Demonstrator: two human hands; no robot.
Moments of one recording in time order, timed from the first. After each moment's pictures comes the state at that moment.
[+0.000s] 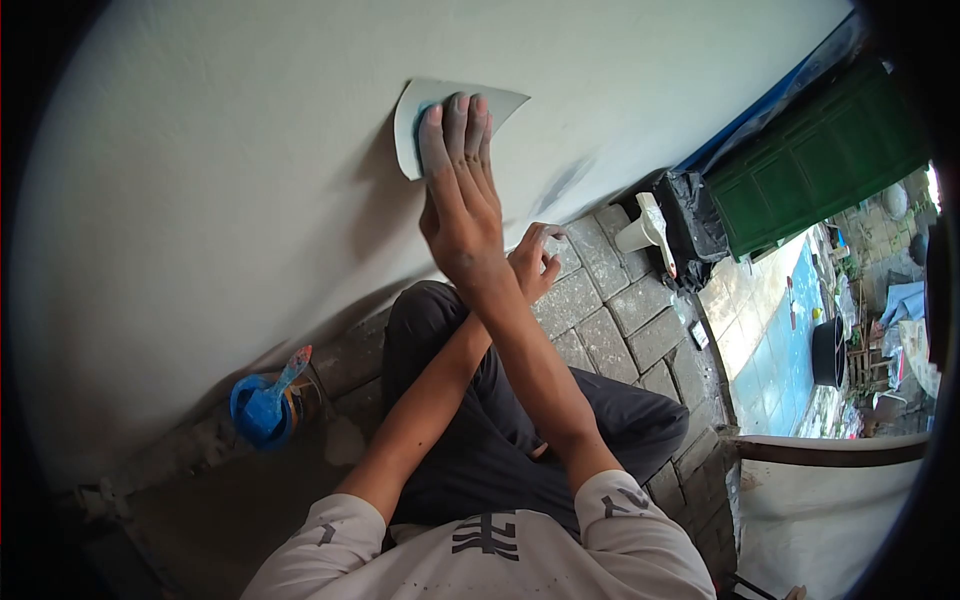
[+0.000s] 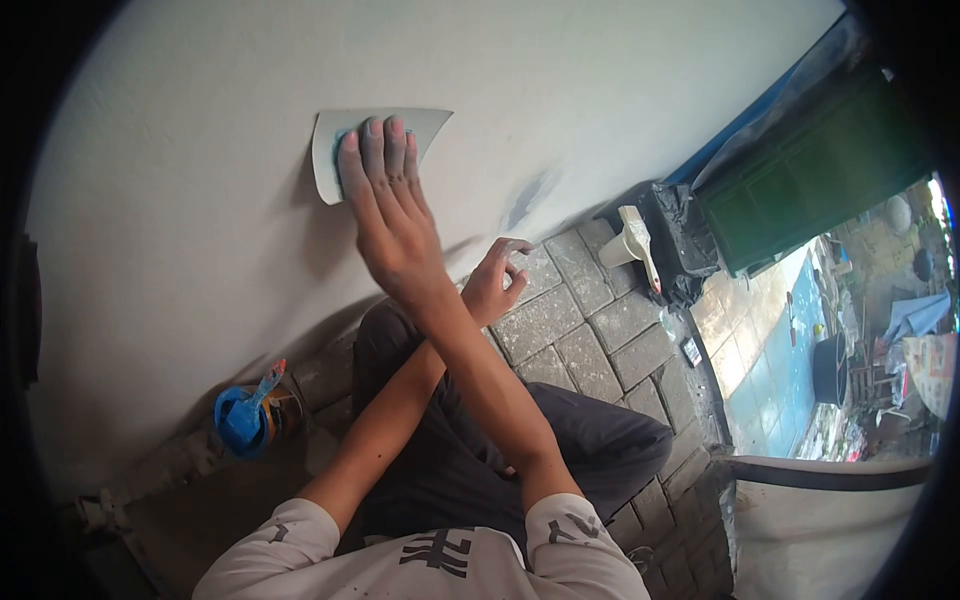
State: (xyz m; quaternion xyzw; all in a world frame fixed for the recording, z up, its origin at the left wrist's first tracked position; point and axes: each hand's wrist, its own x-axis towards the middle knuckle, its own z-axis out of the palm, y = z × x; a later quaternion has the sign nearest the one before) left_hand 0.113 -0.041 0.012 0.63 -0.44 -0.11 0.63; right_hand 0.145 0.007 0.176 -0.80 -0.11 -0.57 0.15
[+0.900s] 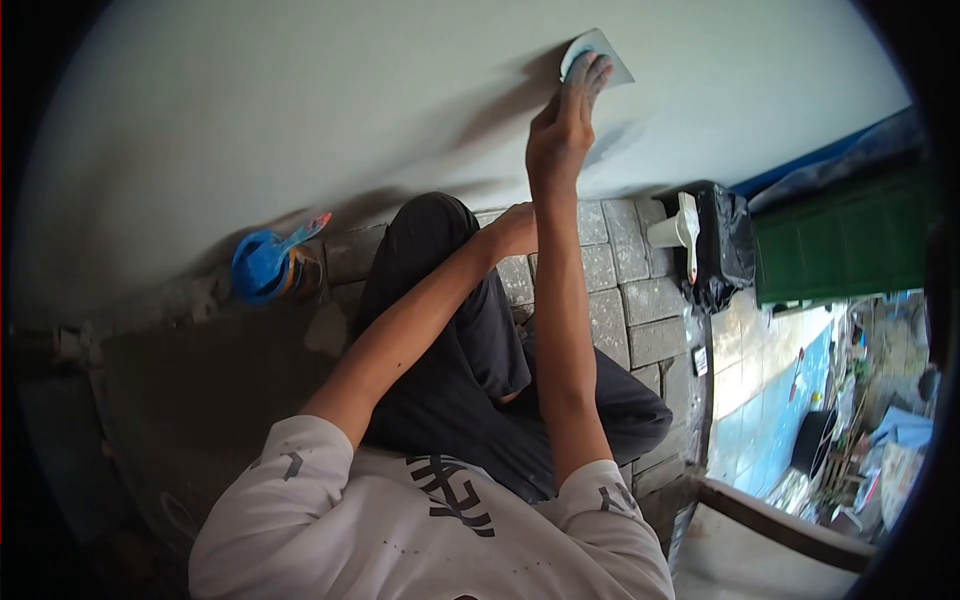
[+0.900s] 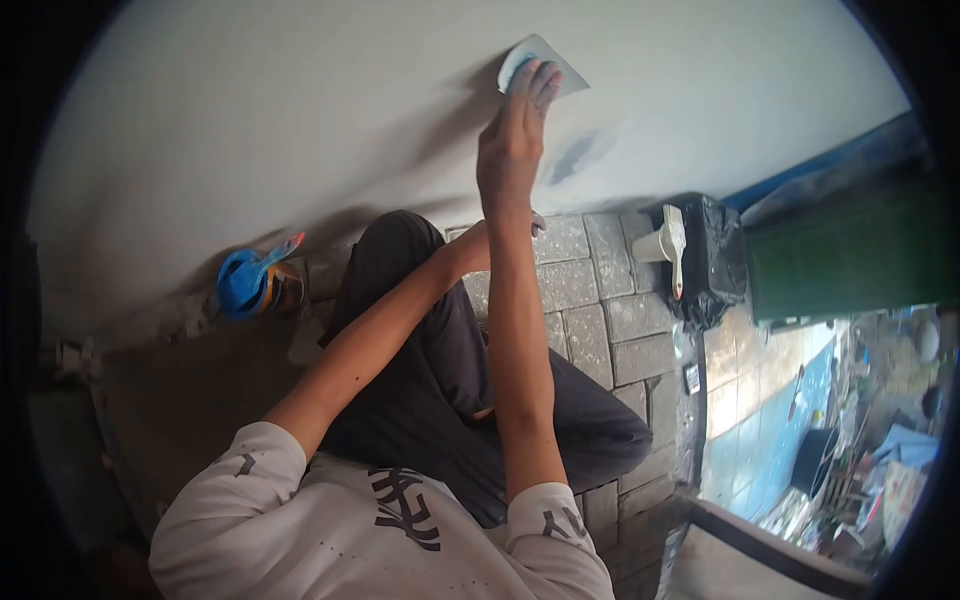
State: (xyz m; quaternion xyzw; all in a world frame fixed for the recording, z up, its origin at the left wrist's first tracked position) left_hand 0.109 0.004 -0.008 0.65 -0.57 -0.05 0.49; right_hand 0.134 -0.055 0.139 -0.78 -0.05 -0.59 0.19
